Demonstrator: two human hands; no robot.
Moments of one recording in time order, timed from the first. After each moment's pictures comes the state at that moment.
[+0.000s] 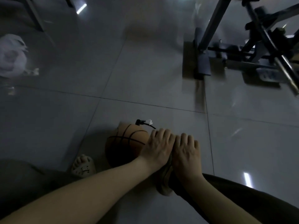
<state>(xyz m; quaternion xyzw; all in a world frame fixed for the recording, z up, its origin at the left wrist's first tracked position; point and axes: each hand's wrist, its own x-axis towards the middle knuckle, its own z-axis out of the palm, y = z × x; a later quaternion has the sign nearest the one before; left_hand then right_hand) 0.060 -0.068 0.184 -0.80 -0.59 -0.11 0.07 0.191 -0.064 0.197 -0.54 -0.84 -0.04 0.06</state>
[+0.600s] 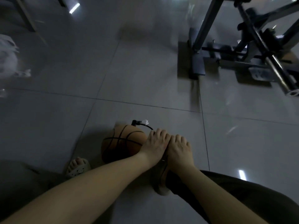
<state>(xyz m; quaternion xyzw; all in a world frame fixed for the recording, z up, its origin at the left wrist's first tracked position) 0.061 -0.046 0.154 -0.81 -0.59 0.02 -0.02 0.189 -0.040 0.170 -0.57 -0.81 0.10 -0.07</state>
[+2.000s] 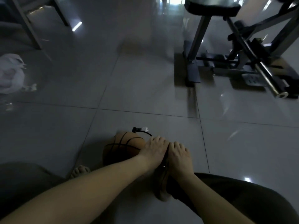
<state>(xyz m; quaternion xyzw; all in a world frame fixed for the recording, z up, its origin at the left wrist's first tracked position) 0.062 -0.051 0.185 -0.83 -0.56 0.03 -0.07 0.196 -0.055 0.179 -0.58 -0.81 0.10 -0.03</state>
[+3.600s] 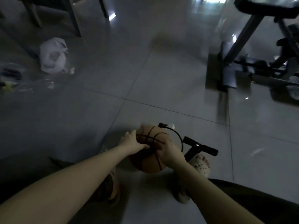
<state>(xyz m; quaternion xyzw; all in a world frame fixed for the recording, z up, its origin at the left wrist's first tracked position) -0.123 -0.102 0.139 -0.43 -0.83 -0.03 -0.35 0.071 -0.059 0.164 -0.55 -0.76 0.35 -0.06</state>
